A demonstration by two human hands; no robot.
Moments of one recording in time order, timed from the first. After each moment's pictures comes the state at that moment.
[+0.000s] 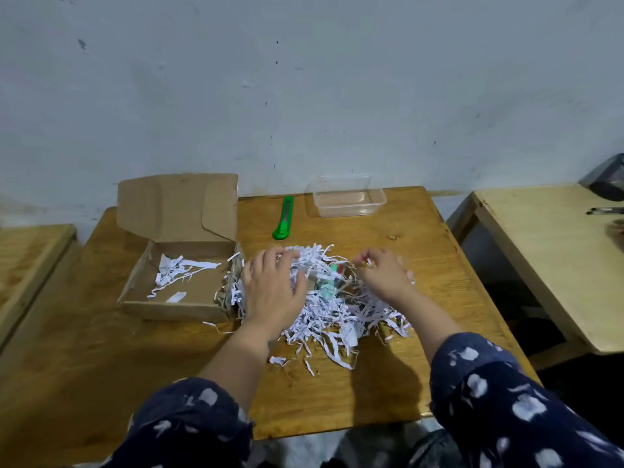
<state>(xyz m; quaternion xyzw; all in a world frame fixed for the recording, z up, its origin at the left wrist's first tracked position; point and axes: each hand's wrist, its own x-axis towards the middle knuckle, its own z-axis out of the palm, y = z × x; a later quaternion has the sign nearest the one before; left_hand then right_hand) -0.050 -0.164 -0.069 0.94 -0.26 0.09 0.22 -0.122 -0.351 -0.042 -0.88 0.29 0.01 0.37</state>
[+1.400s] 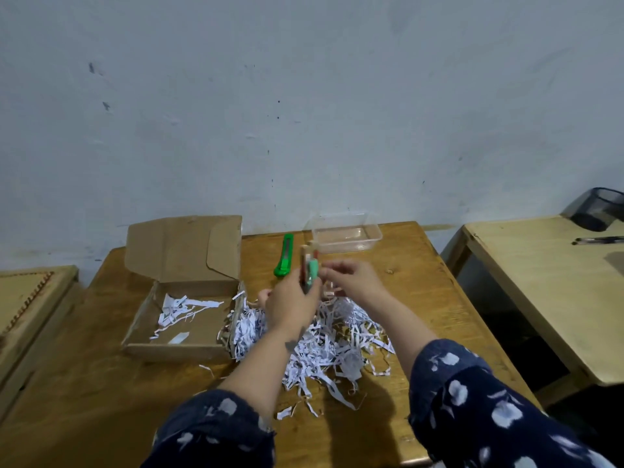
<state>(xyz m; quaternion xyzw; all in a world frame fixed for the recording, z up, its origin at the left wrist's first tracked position) -0.035 -0.204 -0.038 0.91 -0.15 -0.06 0.38 -0.085 -0.319 0.003 -0.75 0.22 -0.02 0.62</state>
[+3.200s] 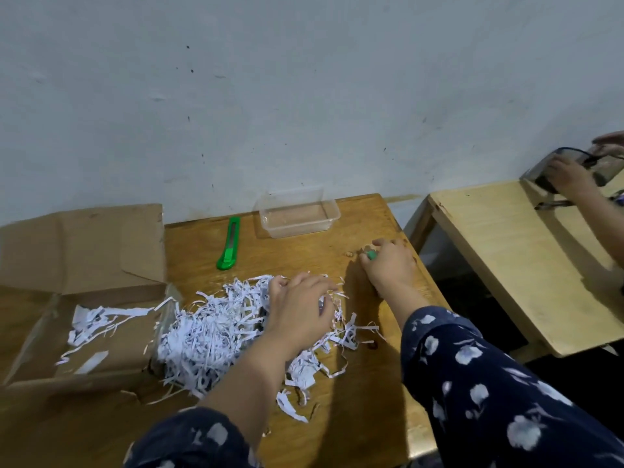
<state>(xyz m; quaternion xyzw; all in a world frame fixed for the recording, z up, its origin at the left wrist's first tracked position) -0.060 -0.279 -0.064 0.89 -0.41 -0.07 0.21 -0.090 -0.458 -0.067 -0.85 0.47 -0.07 0.21</state>
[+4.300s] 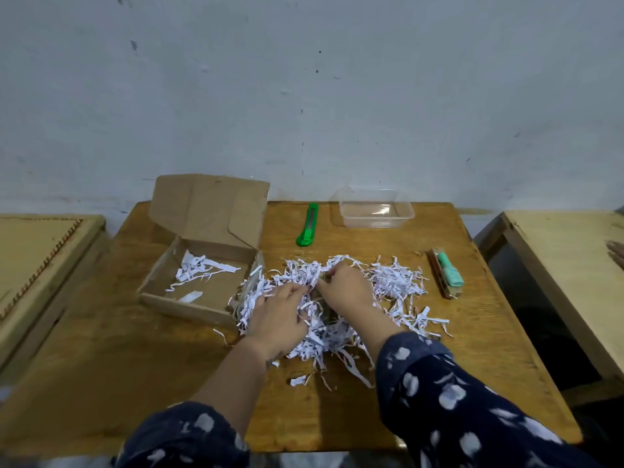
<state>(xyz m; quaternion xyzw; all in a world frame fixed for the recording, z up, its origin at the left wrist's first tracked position) -0.048 -0.128 -0.077 0.94 -0.28 -0.14 0.14 -0.059 -0.270 -0.058 -0.92 0.28 0.07 0.28</state>
